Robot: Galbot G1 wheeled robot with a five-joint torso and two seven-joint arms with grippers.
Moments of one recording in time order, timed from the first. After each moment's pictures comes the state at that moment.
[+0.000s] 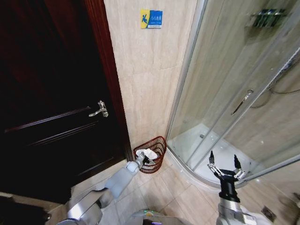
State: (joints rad) left arm 0.67 -1.40 0.23 -0.75 -0.28 0.04 0.20; right arm -1.79 1.53 0.78 2.03 0.27 0.69 -0.10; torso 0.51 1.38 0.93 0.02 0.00
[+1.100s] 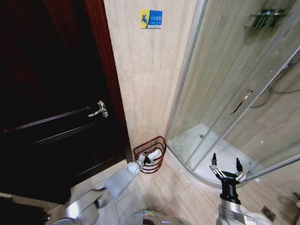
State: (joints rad) left arm 0.79 -1.31 0.27 -0.93 -0.39 -0.09 0.03; right arm -1.77 1.52 0.80 2.01 0.26 0.65 -0.01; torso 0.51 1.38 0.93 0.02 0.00
